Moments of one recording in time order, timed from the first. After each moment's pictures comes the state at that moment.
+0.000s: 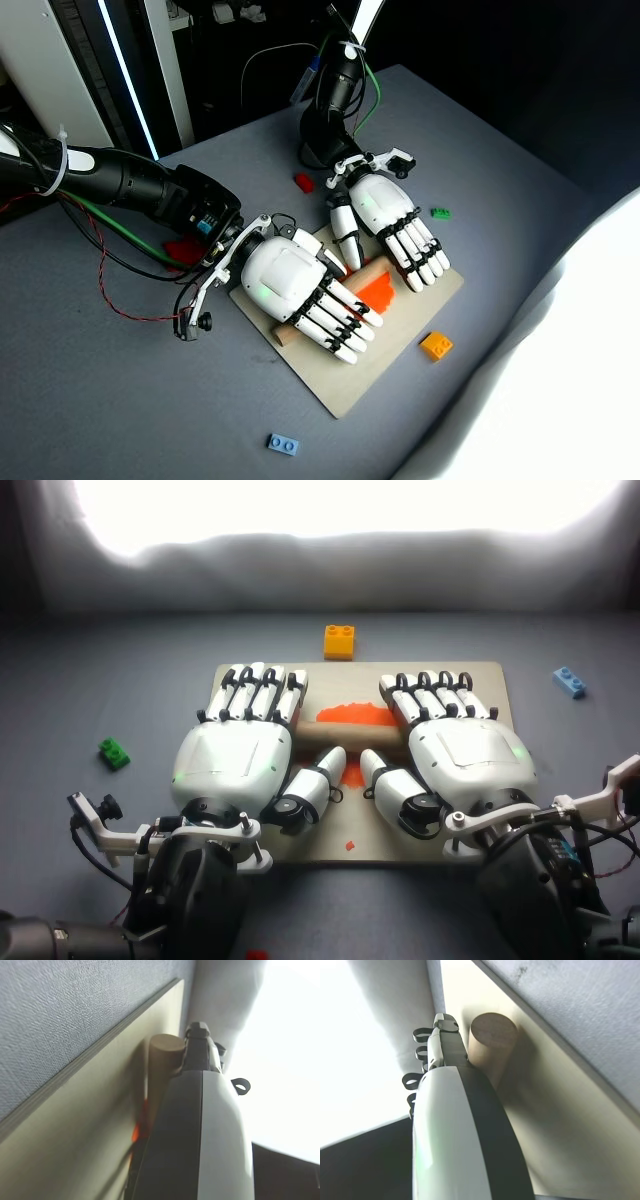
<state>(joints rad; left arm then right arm) 0.75 -1.53 1.26 -0.84 -1.19 1.58 -0.69 -1.58 1.20 0.99 1.13 -1.60</state>
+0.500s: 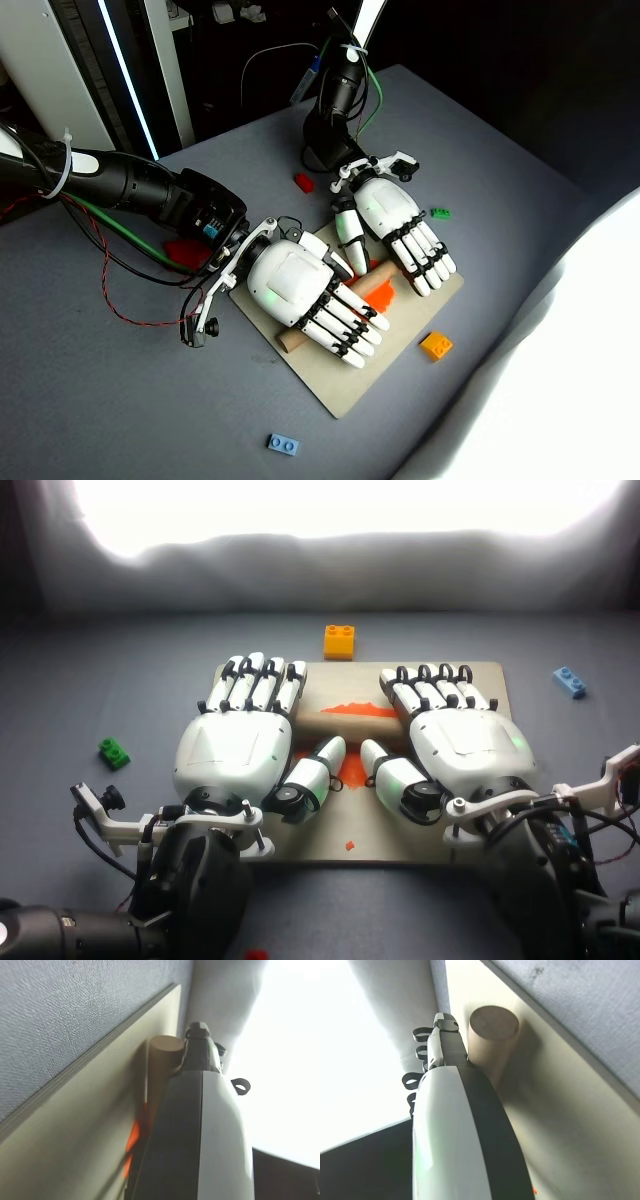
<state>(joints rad) 0.74 -1.54 1.30 -0.85 -1.18 1.58 -0.67 -1.59 1.24 1.00 1.09 -1.57</state>
